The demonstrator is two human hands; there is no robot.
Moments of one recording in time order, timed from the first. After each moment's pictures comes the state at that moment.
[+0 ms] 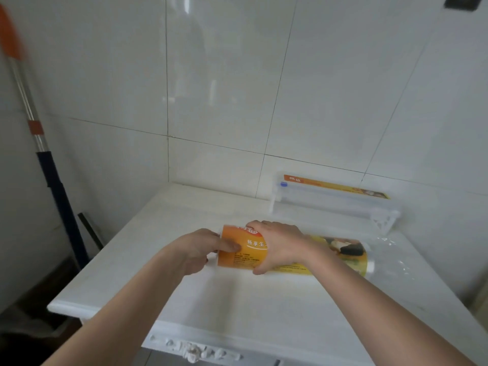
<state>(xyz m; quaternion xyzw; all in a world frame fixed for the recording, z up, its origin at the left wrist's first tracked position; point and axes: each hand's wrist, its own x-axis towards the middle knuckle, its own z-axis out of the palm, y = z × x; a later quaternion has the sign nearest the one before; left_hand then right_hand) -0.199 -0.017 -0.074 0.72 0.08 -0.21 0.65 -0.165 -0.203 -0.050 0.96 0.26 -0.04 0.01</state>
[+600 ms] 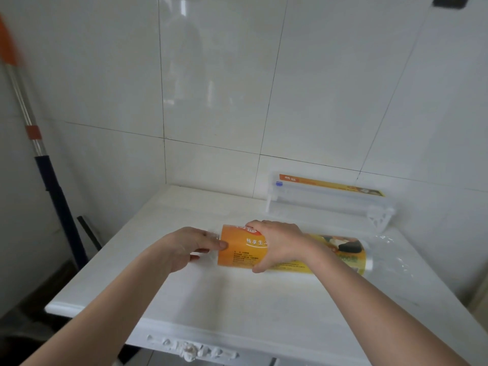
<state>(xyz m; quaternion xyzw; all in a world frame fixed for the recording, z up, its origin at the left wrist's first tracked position) -0.198 -0.005 -0.074 0.72 0.11 -0.17 0.66 -0.164 -0.216 -0.049 0.96 0.26 -0.05 -0.02</state>
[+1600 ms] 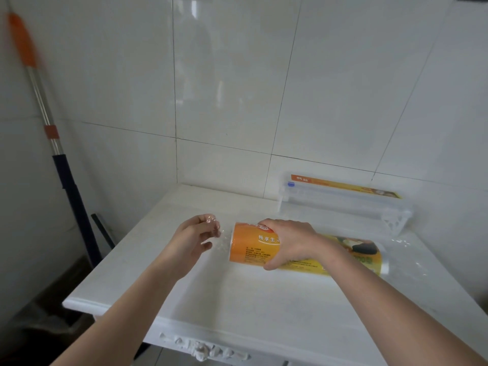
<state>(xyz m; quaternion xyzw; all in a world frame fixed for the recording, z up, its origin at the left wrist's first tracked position) -0.203 0.007 -0.087 0.60 0.03 0.00 0.80 -0.156 -0.216 -0.048 0.96 0.26 -0.06 -0.03</state>
